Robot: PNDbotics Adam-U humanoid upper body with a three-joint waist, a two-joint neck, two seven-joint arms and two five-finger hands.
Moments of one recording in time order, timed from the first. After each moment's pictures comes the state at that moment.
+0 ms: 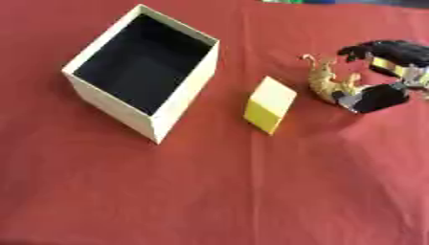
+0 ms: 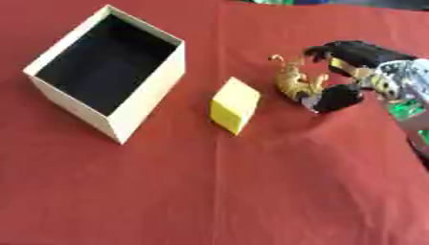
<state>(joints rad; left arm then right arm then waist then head) -0.31 0.29 0.00 -1.99 -0.11 -0.20 0.09 -0.31 -0.88 0.00 -1.90 0.83 0.31 0.70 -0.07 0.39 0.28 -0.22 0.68</state>
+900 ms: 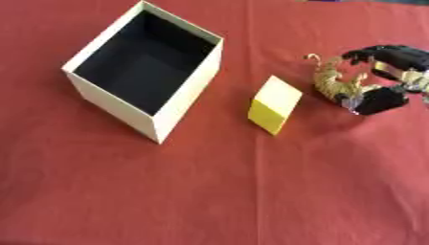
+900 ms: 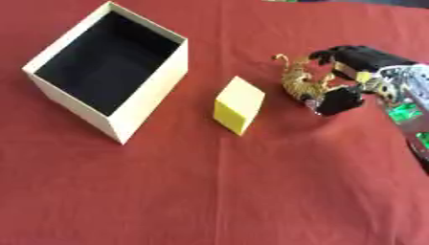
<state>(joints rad) -0.31 0.29 0.00 -1.99 -0.12 -0.20 0.09 -0.32 -0.87 0.00 -1.86 0.87 0.33 0.71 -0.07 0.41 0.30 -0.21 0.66</state>
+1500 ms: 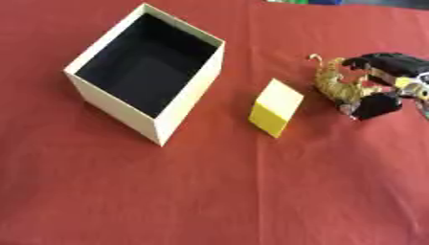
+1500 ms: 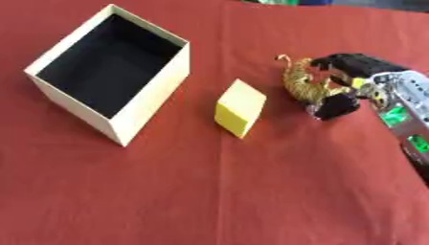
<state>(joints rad) -0.31 0.29 0.00 -1.99 -0.12 -0.20 0.09 -0.33 -0.86 0.01 -1.82 0.92 0.34 0.72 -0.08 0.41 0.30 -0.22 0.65</state>
